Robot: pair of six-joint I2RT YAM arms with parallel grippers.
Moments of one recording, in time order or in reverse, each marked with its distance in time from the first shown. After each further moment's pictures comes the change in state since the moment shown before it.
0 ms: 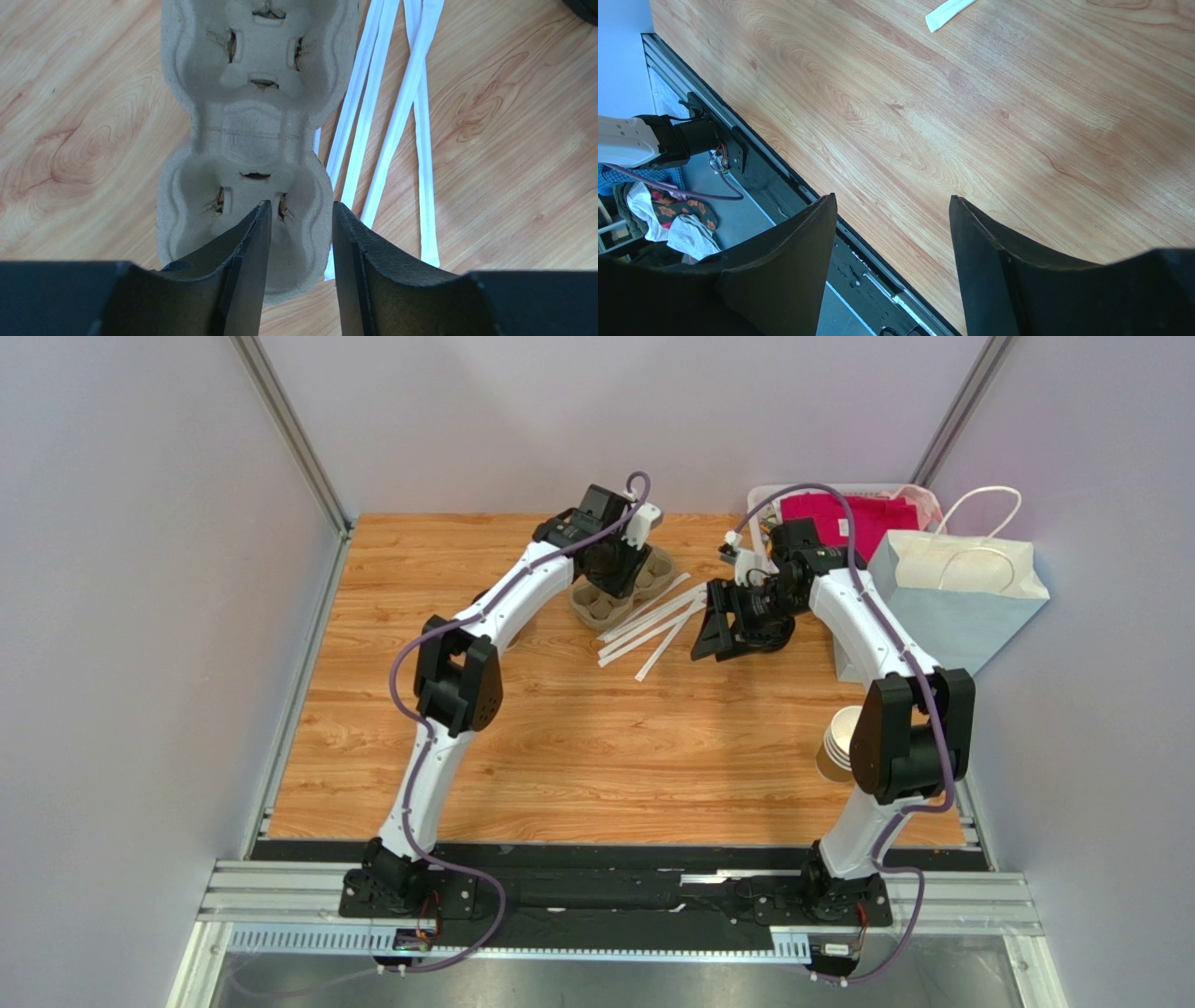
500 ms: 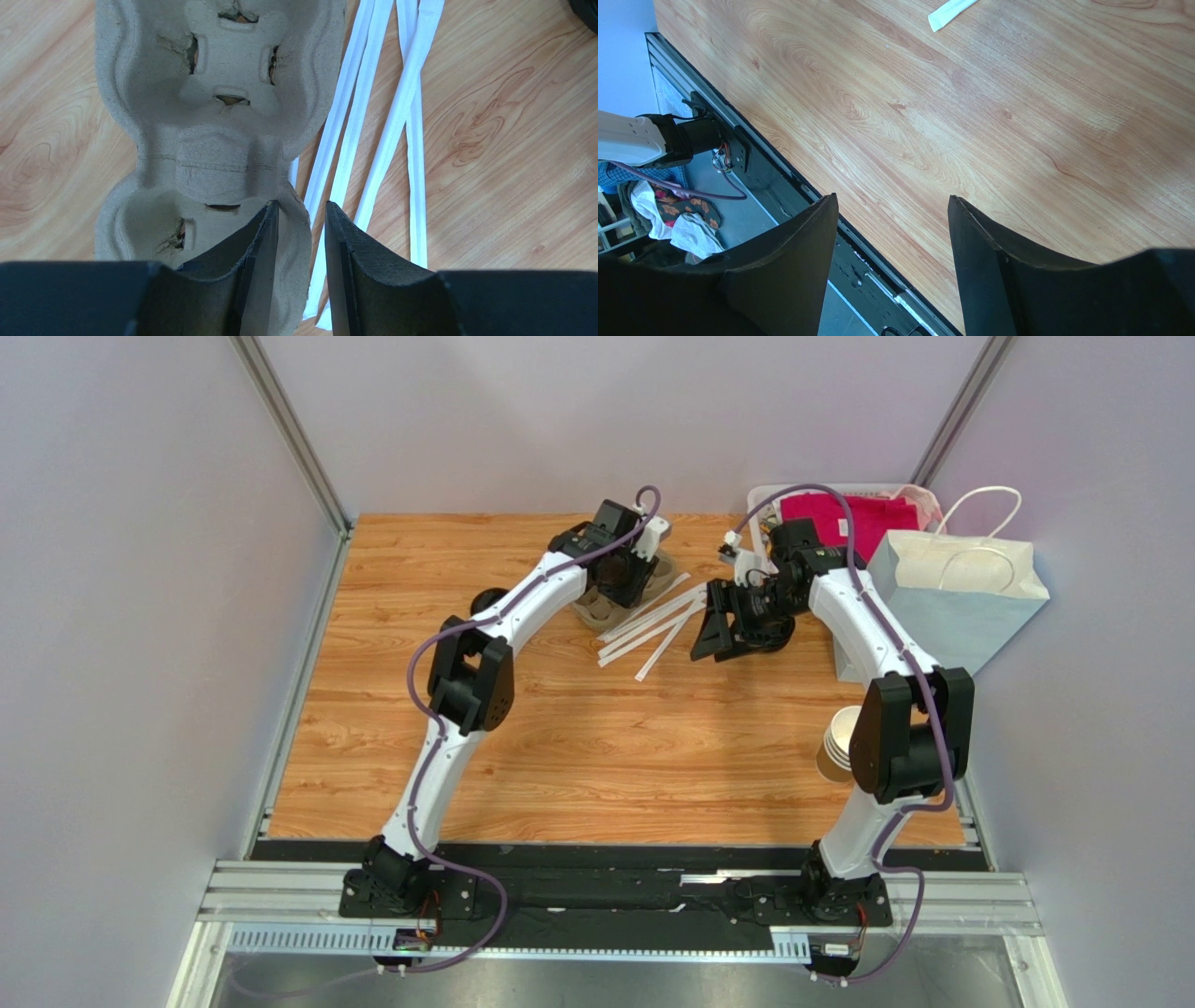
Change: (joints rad) left arm -0.024 0.076 0.018 0.053 0.000 -0.055; right arm 0.000 0.003 0.000 0.000 -0.008 0.002
